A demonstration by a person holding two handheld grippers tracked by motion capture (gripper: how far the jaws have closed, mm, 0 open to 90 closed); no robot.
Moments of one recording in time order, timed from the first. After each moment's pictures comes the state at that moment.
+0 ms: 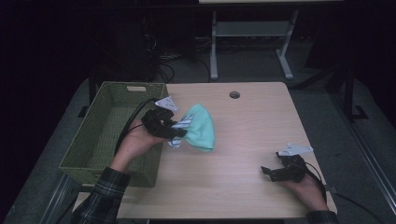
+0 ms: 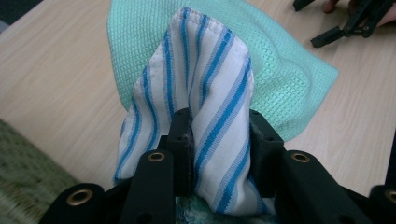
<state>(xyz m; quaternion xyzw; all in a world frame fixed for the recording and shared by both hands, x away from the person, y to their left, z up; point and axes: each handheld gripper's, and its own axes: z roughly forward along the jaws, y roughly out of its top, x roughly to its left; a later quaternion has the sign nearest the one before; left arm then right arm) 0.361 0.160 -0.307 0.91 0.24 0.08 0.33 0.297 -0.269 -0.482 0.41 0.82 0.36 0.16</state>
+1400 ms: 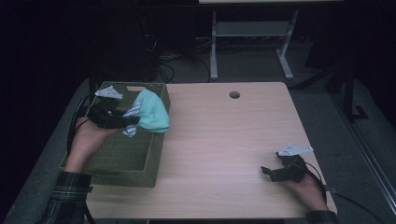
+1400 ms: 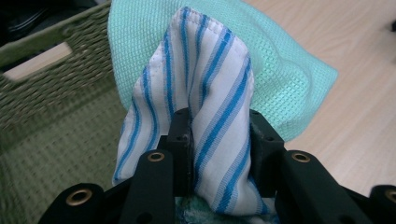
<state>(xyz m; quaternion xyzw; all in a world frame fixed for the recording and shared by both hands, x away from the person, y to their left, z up) 0.359 0.284 -0.284 0.85 0.38 0.16 0.34 0.297 -0.269 -0.483 0.41 0.82 0.36 0.16</state>
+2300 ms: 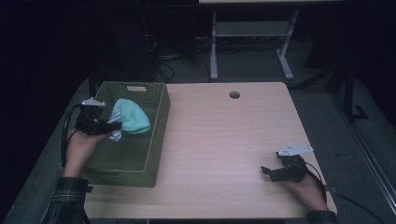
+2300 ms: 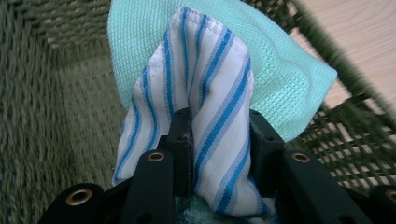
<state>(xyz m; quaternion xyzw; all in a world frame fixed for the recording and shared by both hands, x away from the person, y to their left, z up) 0.369 0.340 -0.339 0.79 0.50 0.18 0.30 0.297 -0.269 -0.482 0.41 0.82 0.36 0.16</state>
